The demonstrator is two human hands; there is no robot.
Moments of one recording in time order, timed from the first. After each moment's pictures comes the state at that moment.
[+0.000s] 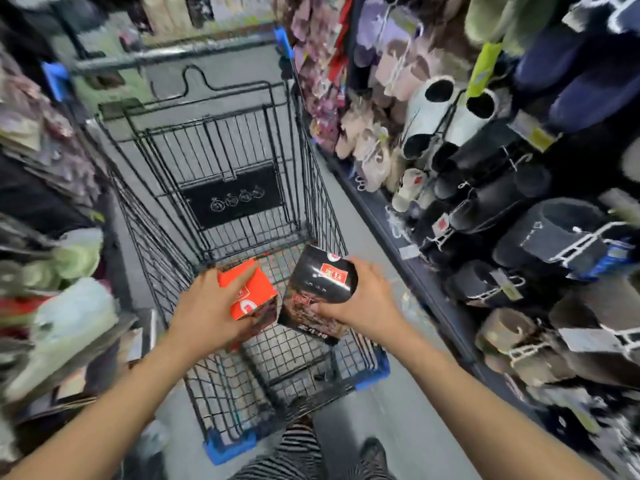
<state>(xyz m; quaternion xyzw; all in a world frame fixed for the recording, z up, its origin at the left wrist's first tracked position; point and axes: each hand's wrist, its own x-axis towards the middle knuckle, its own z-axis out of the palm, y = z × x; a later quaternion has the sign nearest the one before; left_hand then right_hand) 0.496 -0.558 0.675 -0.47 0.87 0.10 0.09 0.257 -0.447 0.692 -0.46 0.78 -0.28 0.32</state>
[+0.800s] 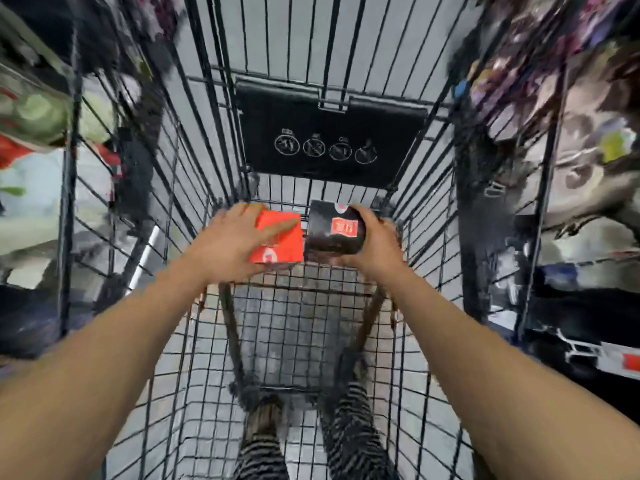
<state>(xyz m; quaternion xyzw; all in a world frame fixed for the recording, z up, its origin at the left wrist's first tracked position) 0.503 -0.775 0.417 -0.48 0.86 0.12 0.12 0.250 -0.766 0.419 -0.56 0.70 -0.09 0.43</state>
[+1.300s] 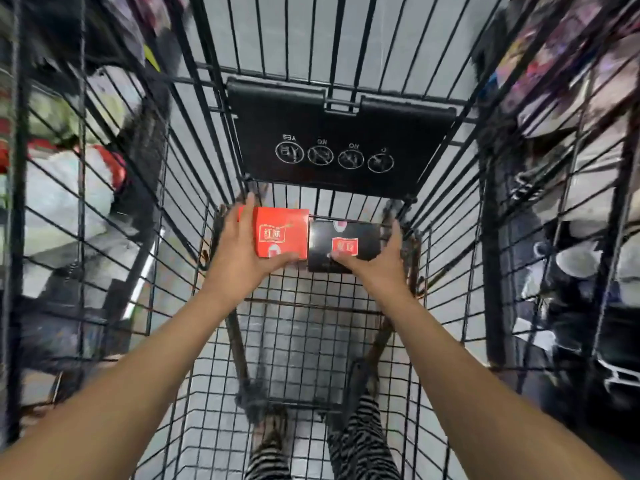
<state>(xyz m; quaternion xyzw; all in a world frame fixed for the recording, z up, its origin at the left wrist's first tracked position) 0.476 -0.770 0.378 -0.71 0.62 0.31 -0.15 0.252 -0.769 0.366 -0.36 0.71 -0.26 0.55</state>
